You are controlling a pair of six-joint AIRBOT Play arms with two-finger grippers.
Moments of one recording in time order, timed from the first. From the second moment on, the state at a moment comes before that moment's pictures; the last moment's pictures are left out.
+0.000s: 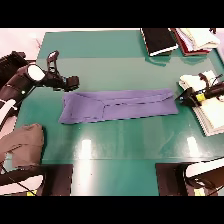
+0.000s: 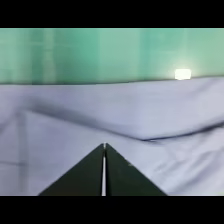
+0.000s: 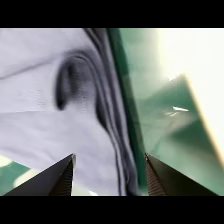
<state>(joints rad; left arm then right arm) -0.20 -1.33 1.19 1.17 -0.85 -1.67 -0.52 -1.71 1.29 -0.90 1.44 1.18</state>
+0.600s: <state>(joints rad) -0.50 -1.66 1.39 1.07 -0.73 -1.68 -0.34 -1.67 1.43 -0.81 1.44 1.09</state>
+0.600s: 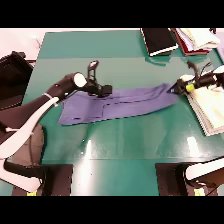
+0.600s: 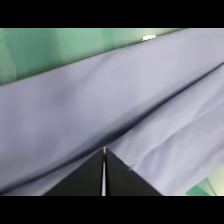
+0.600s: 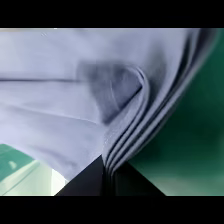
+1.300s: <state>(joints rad) -0.56 -1.88 1.59 1.02 -0.80 -1.67 0.05 -1.41 1.73 -0.77 1.40 1.29</state>
